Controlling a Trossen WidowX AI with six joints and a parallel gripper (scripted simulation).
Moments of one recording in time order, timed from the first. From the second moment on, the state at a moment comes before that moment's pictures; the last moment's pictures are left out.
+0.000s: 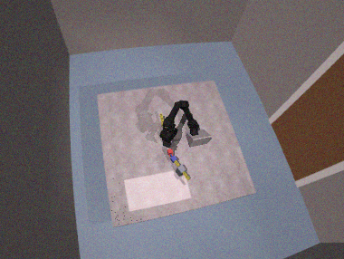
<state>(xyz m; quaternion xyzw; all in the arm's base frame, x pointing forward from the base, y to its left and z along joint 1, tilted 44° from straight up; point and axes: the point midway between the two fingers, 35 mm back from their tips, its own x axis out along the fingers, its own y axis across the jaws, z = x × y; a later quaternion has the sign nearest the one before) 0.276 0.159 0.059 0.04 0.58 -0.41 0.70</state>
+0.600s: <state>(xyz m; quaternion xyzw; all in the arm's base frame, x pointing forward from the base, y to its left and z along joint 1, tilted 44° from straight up) 0.276 0.116 0.067 0.31 0.49 -0.51 0.63</state>
